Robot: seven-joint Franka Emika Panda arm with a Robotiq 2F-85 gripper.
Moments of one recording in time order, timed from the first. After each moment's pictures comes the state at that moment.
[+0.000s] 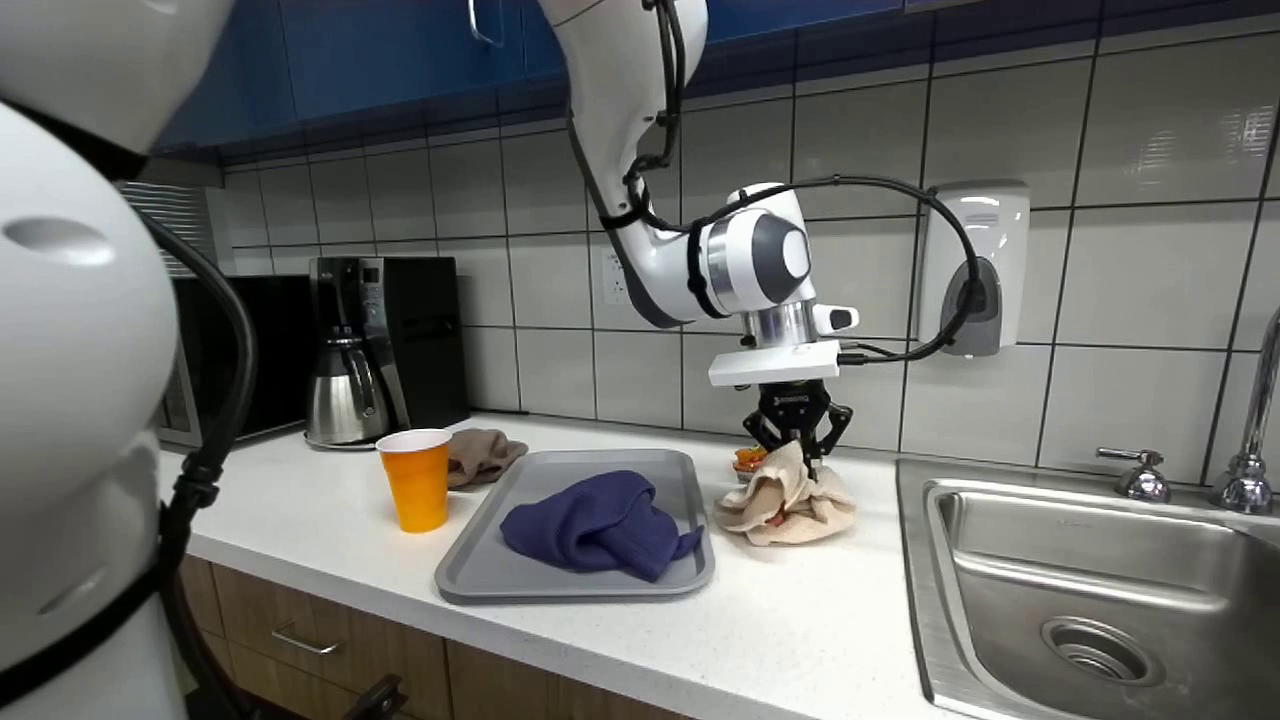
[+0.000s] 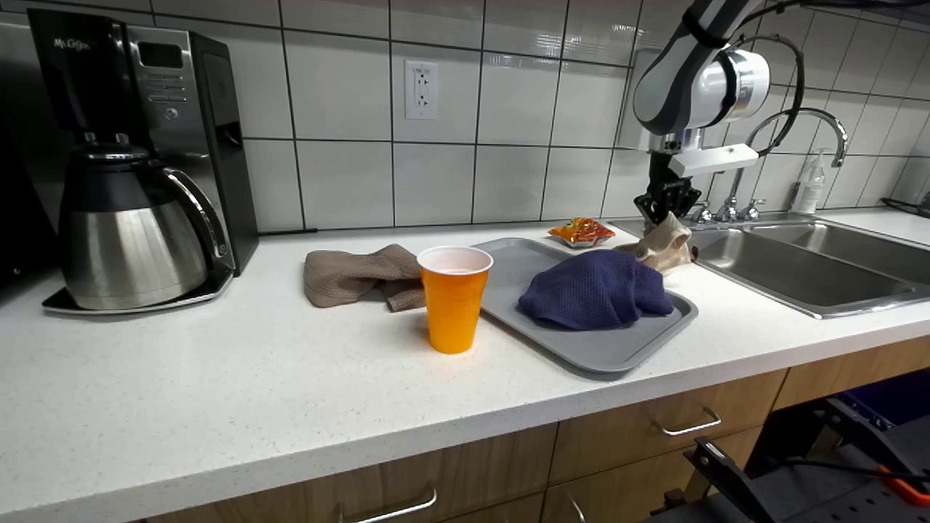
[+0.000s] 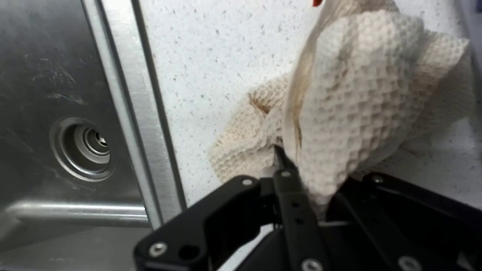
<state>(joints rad) -0.14 0.45 -0.17 -2.02 -0.18 2.55 -0.11</state>
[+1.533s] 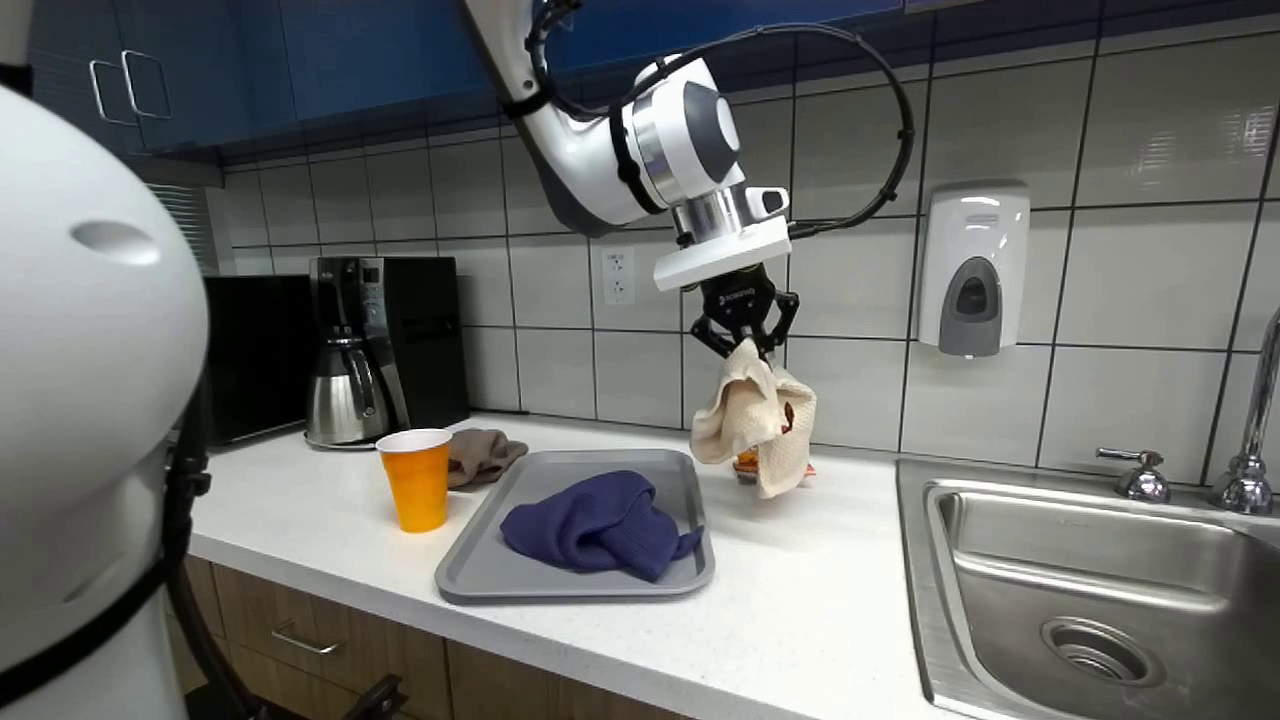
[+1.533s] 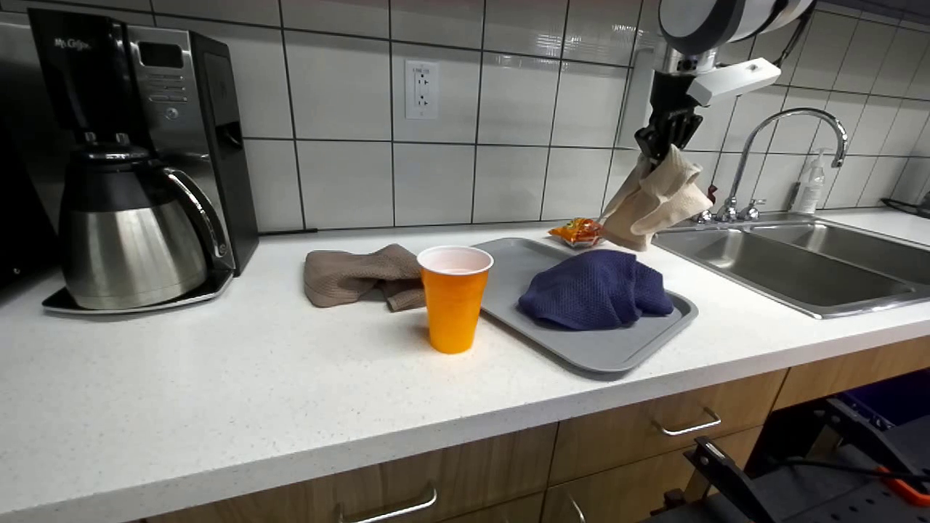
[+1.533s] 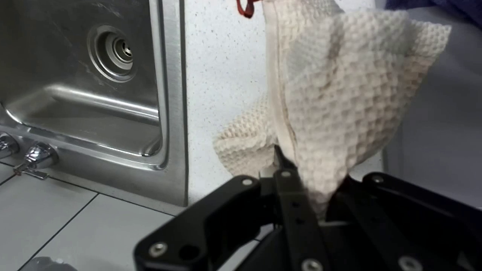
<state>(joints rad) -0.07 0.08 -0.15 -2.23 -0.38 2.58 -0.11</state>
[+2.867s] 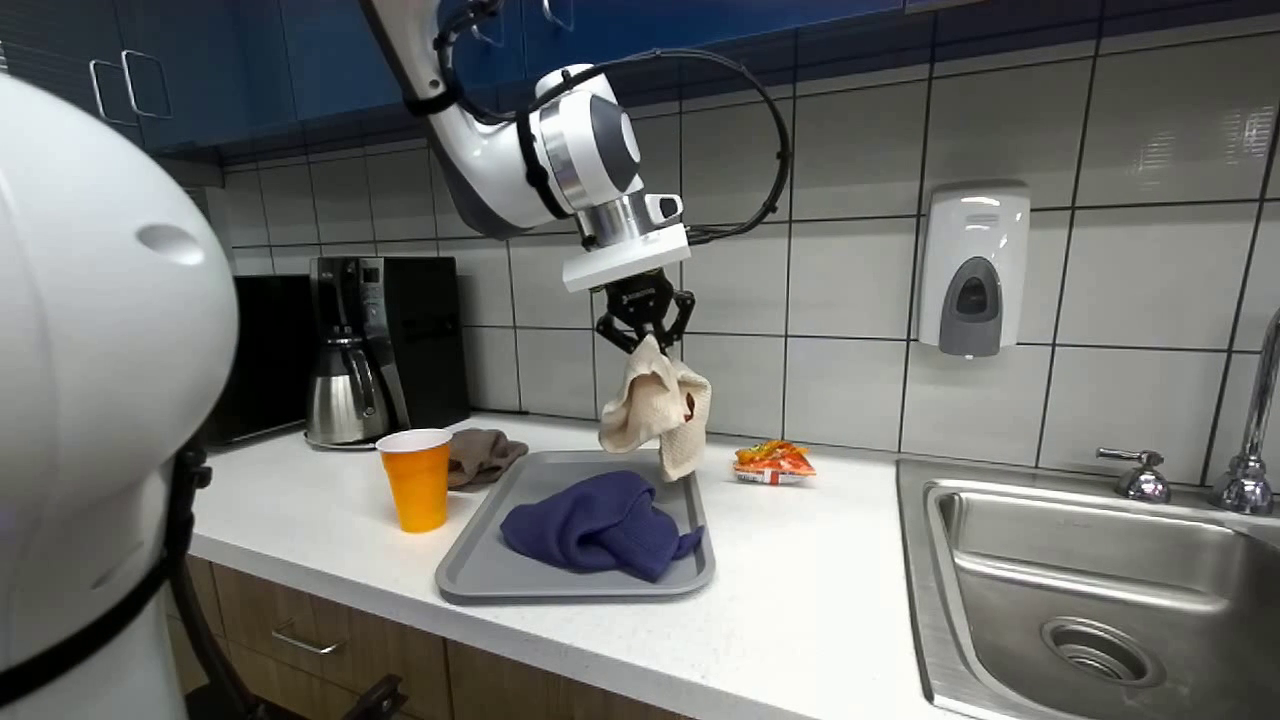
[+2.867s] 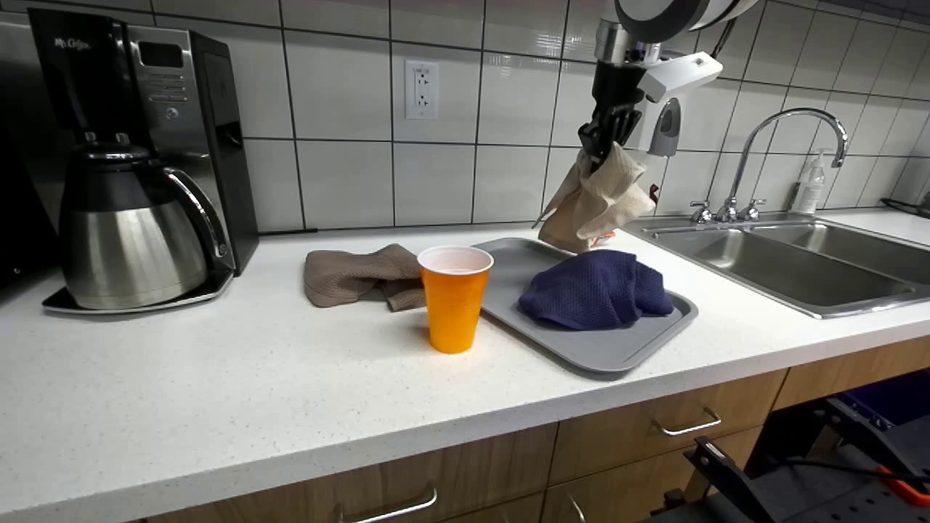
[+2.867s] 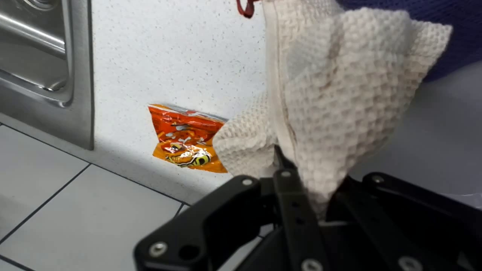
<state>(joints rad) 0.01 0.02 -0.03 -2.32 -0.38 2.63 -0.12</state>
